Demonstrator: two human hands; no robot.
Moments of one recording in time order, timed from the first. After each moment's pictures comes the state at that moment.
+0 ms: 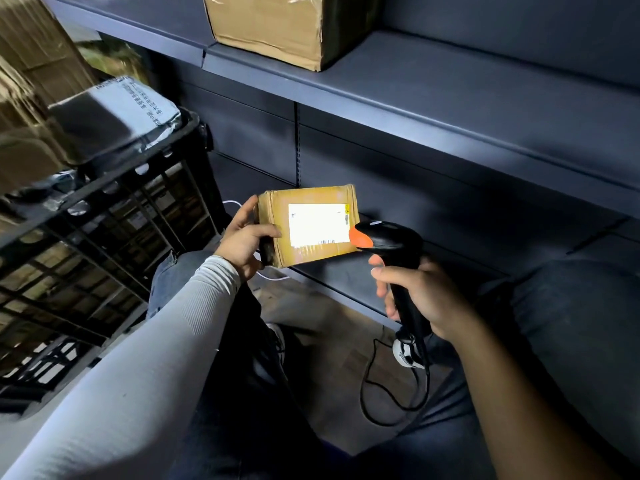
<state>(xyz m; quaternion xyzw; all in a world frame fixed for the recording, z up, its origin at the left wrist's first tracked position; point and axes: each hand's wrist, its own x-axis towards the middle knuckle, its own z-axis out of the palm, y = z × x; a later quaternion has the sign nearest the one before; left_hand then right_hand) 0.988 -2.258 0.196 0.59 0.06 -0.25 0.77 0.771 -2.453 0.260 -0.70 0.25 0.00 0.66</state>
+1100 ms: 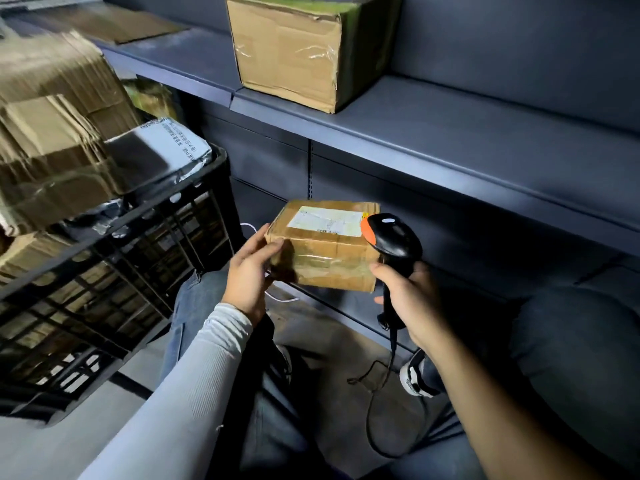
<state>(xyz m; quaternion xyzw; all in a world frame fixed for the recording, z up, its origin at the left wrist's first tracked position) 0.937 -2.240 0.242 0.59 0.02 -0.18 0.79 0.801 -2.429 0.267 -0.67 0.32 -0.17 0.65</state>
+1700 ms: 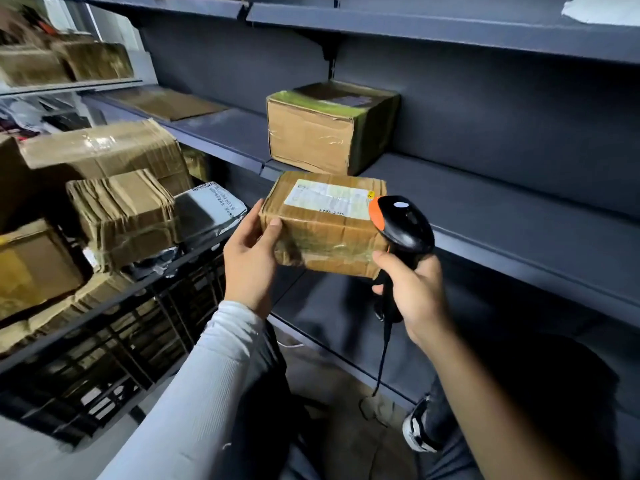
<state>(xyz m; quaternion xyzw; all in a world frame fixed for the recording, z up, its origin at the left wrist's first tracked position) 0.933 -2.229 0.365 0.55 -0.06 0.01 0.83 0.816 -2.401 0.373 -0.66 0.21 -0.27 0.67</state>
